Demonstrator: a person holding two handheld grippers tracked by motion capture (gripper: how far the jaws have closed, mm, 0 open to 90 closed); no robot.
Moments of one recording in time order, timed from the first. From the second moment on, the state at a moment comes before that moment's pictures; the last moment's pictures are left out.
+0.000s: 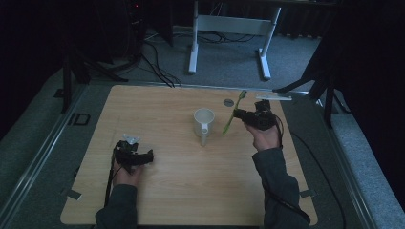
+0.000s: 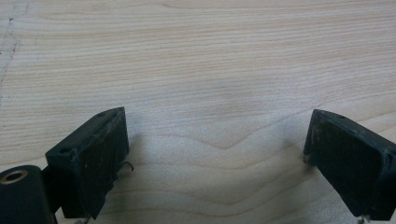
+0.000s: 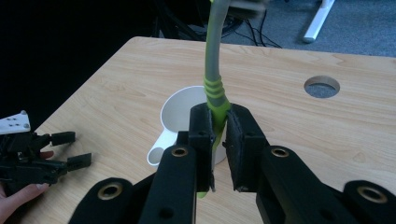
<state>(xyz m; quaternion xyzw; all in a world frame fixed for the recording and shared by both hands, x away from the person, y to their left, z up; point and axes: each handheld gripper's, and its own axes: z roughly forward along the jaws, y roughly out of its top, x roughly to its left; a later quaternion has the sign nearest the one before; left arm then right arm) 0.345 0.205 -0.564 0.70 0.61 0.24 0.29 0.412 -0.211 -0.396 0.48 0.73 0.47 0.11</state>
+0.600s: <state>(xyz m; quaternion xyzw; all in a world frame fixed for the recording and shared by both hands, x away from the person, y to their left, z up) 0.345 0.205 -0.564 0.70 0.61 0.24 0.29 0.413 -0.203 -0.389 0.47 0.73 0.48 0.11</state>
